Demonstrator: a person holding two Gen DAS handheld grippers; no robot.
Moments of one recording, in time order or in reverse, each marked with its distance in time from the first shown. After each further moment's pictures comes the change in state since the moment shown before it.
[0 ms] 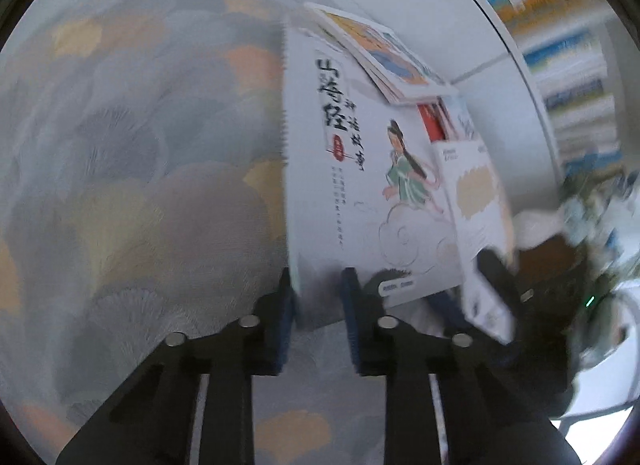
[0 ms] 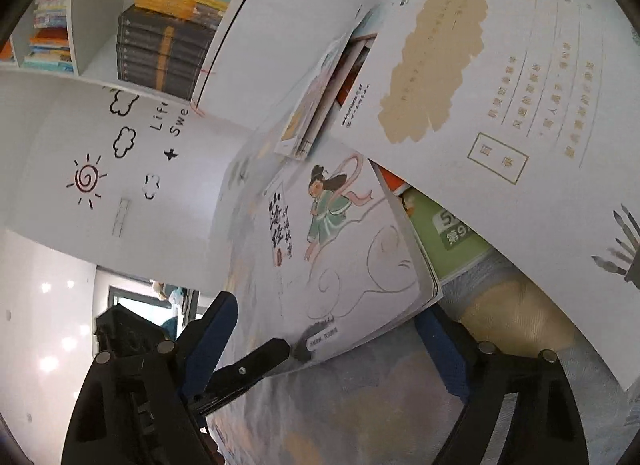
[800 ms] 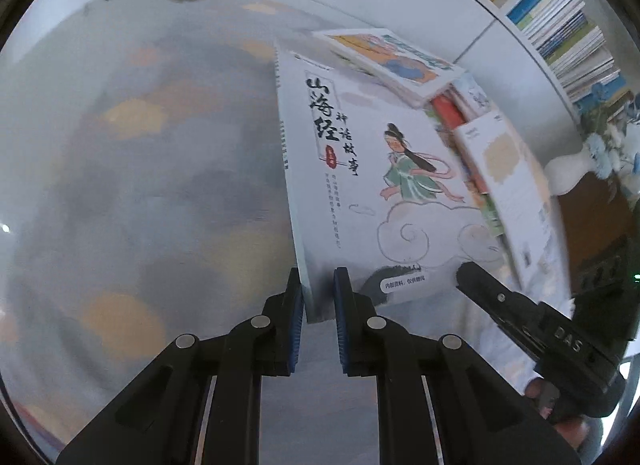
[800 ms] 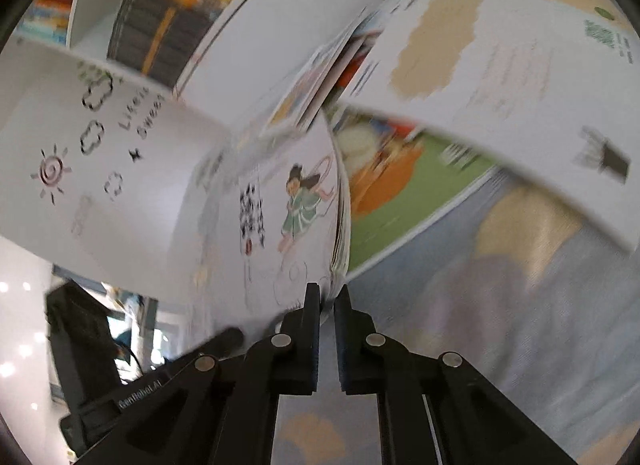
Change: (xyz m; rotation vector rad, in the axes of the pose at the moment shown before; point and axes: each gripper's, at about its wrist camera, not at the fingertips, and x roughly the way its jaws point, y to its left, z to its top) left arm -0.050 0.023 0.009 0.286 -0.015 0.219; right arm 0.015 0.048 -0.067 -0.031 -0.045 -0.189
